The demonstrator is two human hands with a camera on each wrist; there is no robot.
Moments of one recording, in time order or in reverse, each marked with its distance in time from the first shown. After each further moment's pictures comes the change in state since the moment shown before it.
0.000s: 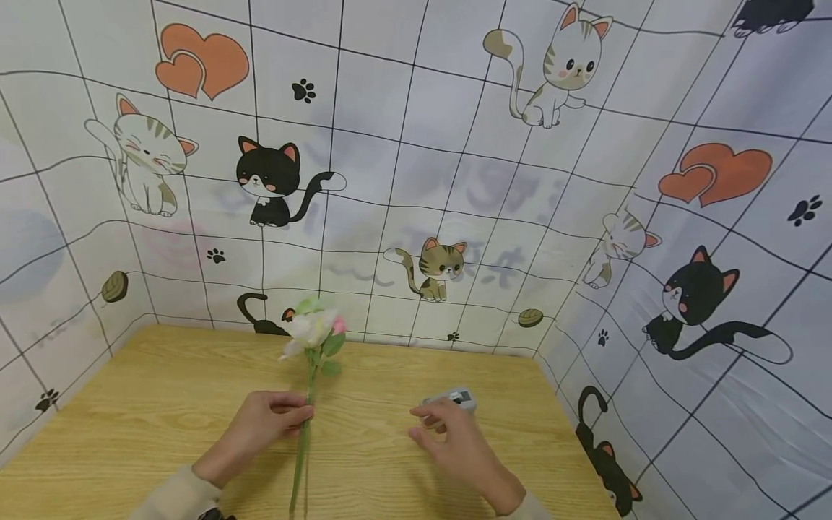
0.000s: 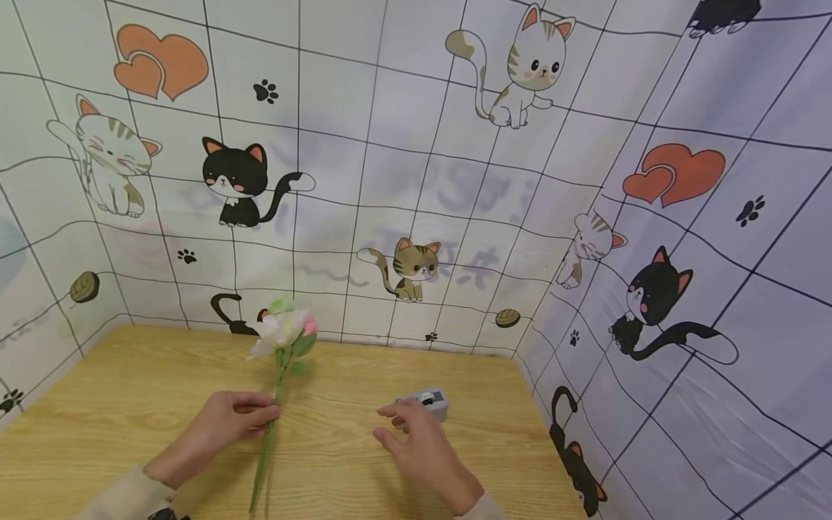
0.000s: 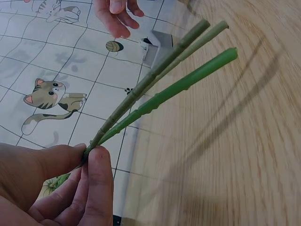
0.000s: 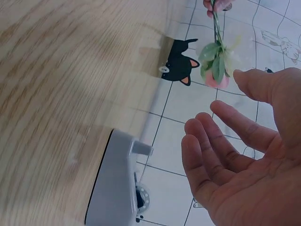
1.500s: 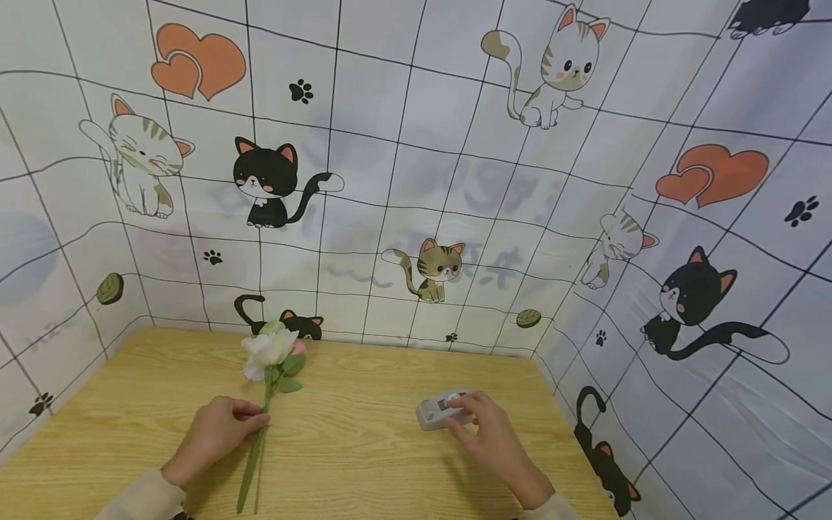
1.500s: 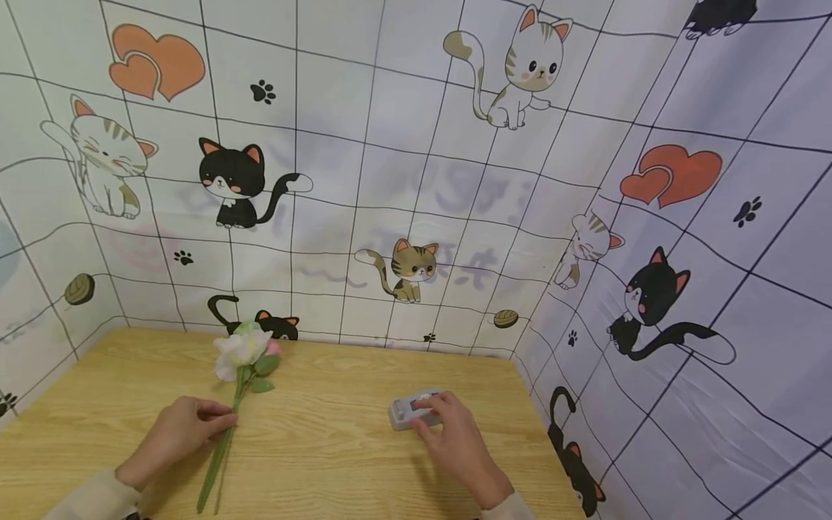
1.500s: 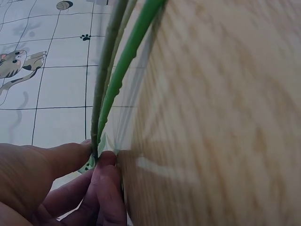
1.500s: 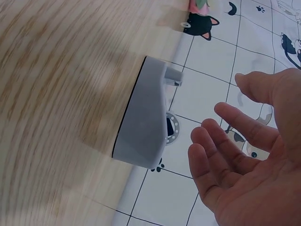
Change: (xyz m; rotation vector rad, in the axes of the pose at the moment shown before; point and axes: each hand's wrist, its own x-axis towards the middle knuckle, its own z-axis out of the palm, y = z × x) left_hand 0.012 -0.041 -0.061 0.570 0.129 0.083; right_hand -0.007 0.038 -0.032 -0.155 0.155 0.076
